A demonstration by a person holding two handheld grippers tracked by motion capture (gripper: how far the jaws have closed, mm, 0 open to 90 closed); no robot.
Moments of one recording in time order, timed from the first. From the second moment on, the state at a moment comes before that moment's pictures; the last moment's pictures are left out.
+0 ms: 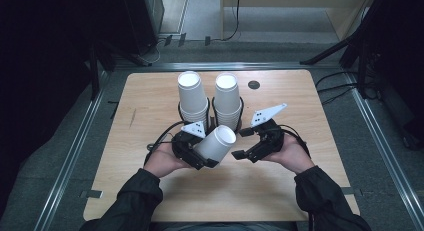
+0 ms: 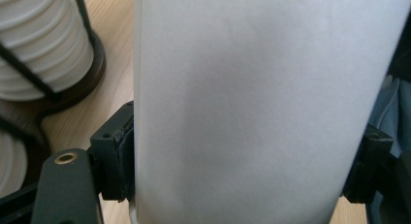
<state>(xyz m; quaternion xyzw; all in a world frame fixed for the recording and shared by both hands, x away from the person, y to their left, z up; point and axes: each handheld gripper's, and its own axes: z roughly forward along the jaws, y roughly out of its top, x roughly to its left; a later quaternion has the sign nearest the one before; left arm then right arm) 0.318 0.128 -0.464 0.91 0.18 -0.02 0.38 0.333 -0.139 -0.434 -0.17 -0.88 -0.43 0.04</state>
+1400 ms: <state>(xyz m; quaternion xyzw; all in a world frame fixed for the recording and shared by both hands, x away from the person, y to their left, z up) 0.312 0.095 -0.486 0.97 0.10 -0.07 0.20 0.318 -0.109 -0.463 -0.07 -0.93 -0.35 0.03</state>
